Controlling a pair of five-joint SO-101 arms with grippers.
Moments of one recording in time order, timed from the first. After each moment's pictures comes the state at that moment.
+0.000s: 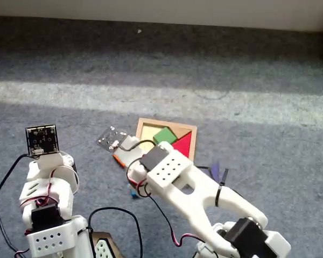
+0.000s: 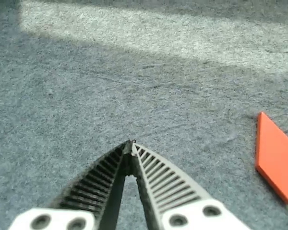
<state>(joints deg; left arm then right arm) -22.5 -92.2 84.4 56.7 -0.6 -53.0 -12.7 36.0 64.5 12.9</state>
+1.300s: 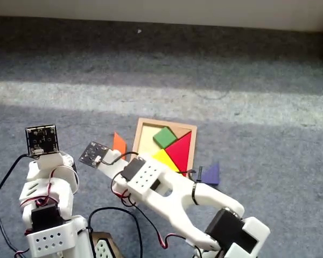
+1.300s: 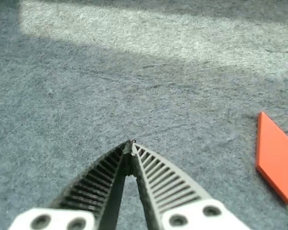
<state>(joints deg) -22.5 -92.2 84.4 56.7 -0.6 -59.9 -1.5 34.9 55.6 12.5</state>
